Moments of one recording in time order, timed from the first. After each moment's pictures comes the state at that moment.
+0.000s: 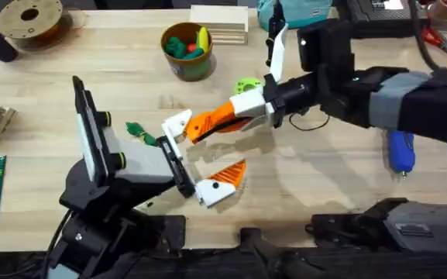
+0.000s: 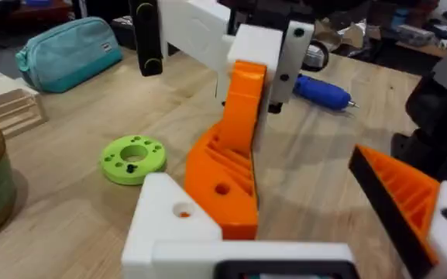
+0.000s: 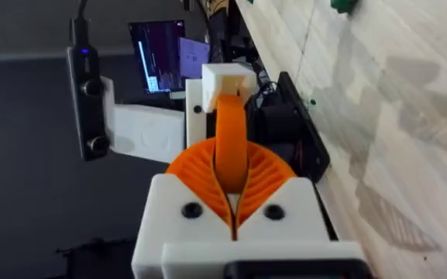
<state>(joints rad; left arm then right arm) -0.40 0.01 0.01 -0.06 0.69 -0.08 0.48 1.47 0.75 0.04 -1.25 0.84</state>
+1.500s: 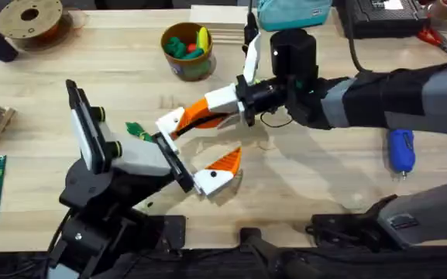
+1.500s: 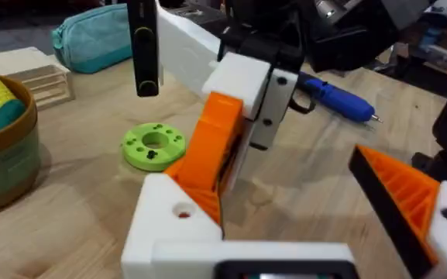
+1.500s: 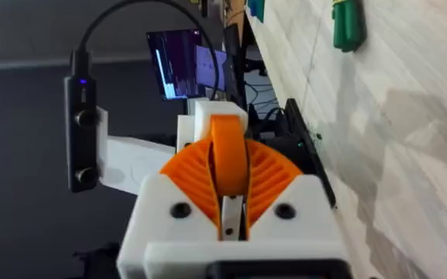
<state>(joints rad) -0.38 0.01 0.01 -0.06 0.61 -0.15 0.57 1.71 0.76 0.51 -1.20 1.13</state>
